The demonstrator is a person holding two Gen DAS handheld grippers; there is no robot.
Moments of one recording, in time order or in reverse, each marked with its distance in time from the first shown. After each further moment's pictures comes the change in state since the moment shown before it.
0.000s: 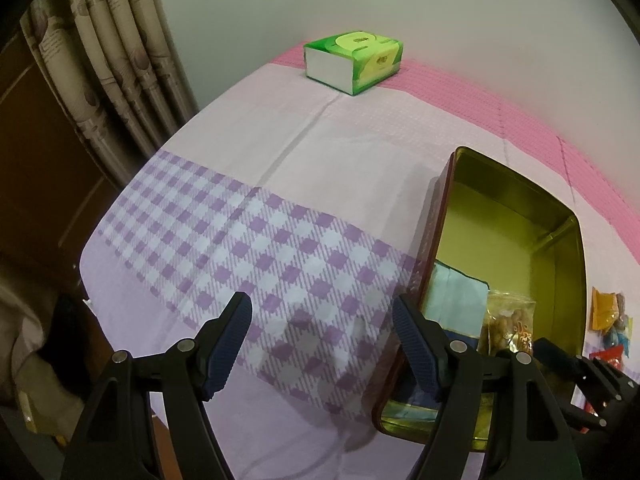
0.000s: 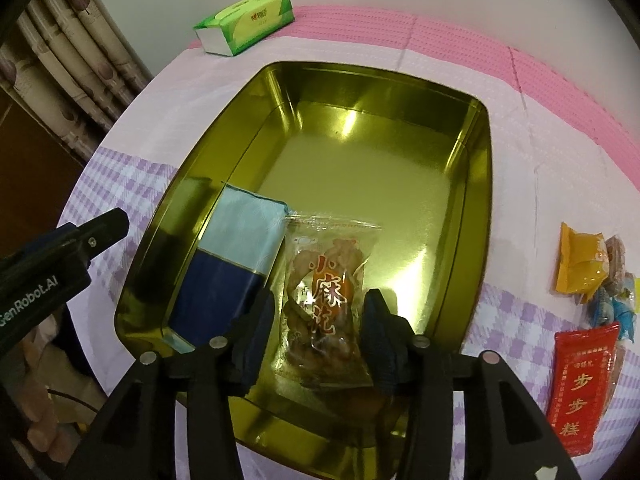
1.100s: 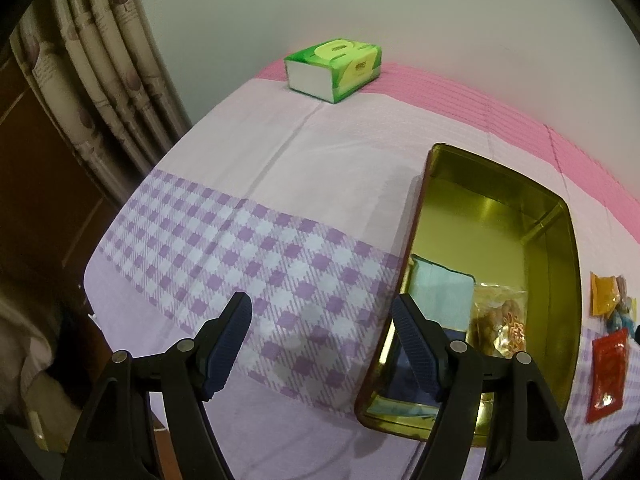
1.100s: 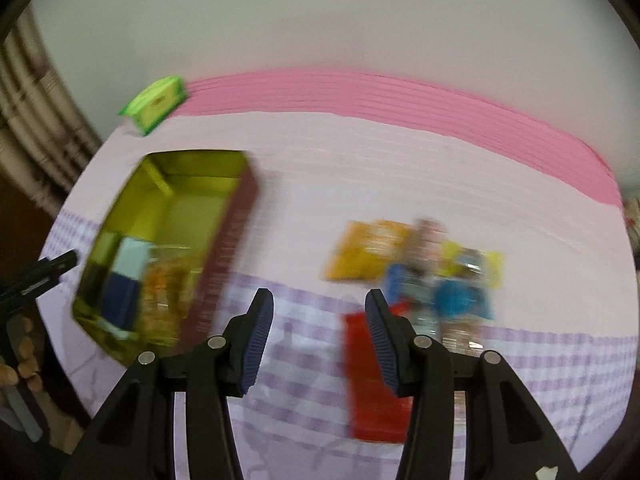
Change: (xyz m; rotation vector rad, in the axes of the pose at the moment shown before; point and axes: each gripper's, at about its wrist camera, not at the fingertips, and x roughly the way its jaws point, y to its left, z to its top) left arm -0.011 -0.017 -0.006 0.069 -0.045 0.012; right arm -0.099 -0.150 -0.041 0.163 -0.171 -0.137
